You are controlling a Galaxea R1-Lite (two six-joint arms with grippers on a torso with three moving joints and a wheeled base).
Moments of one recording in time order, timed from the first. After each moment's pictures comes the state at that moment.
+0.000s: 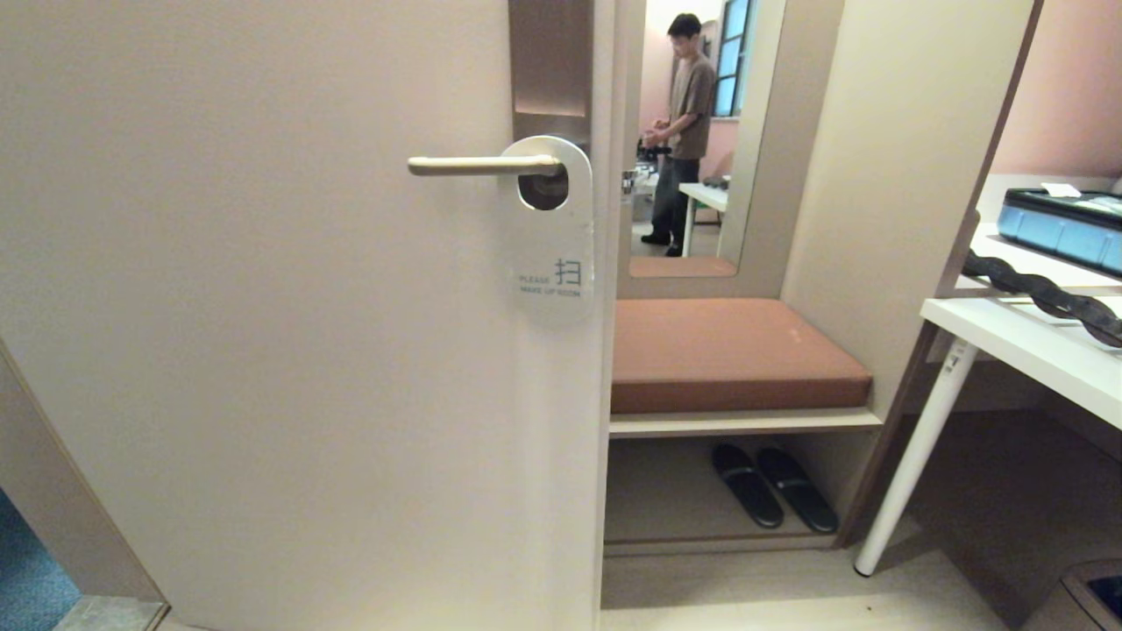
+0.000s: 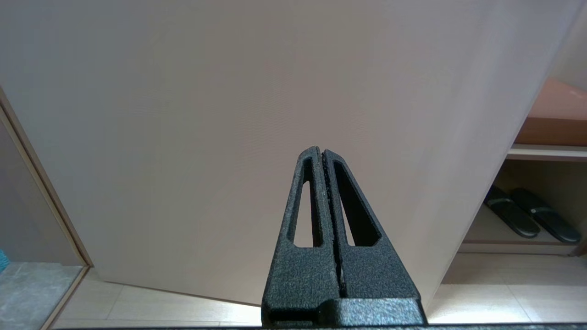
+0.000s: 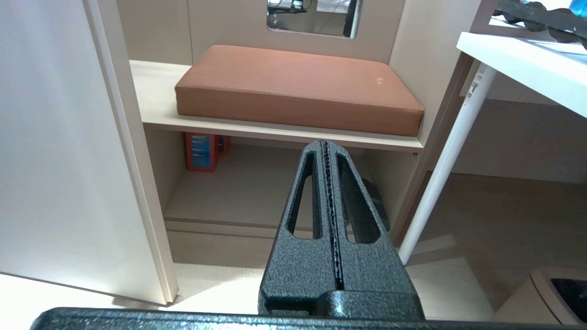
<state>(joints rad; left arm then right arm) 0.00 0.00 0.00 -0.01 0.03 -0.08 0.01 0.00 0.00 0.00 0.01 -0.05</state>
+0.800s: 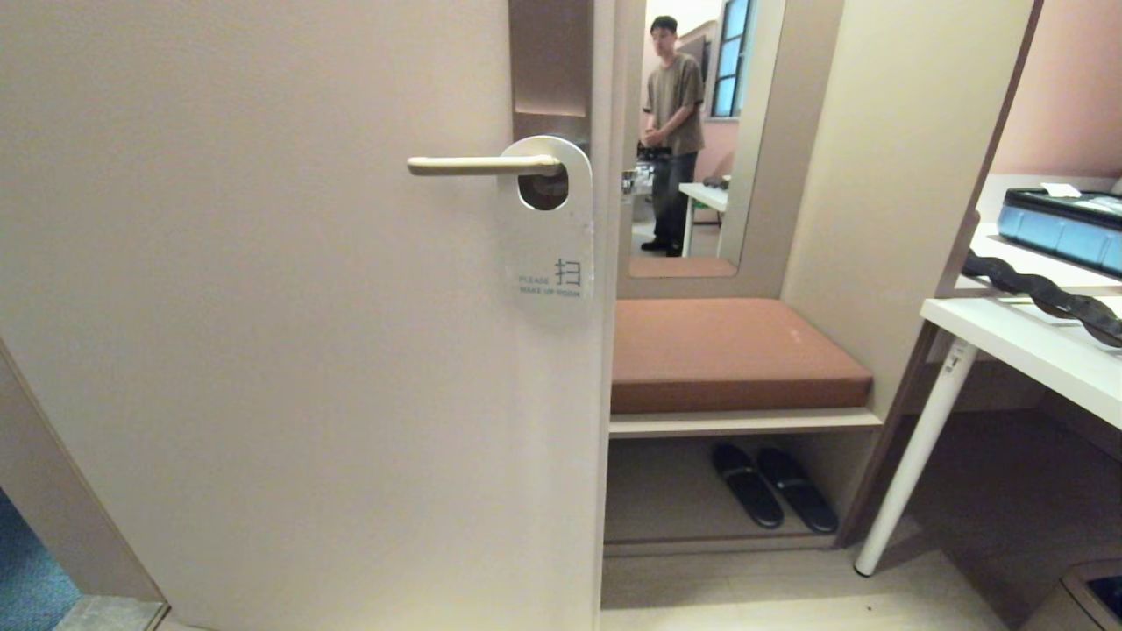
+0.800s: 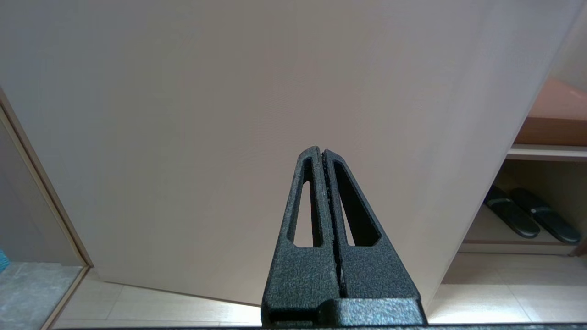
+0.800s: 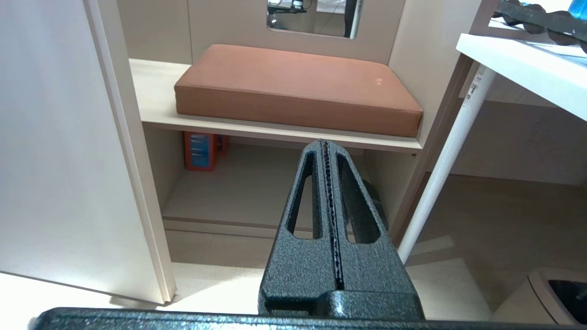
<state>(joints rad) 0.00 0.00 0.00 -0.01 0.03 -0.08 0.01 0.00 0.00 0.00 0.01 -0.06</state>
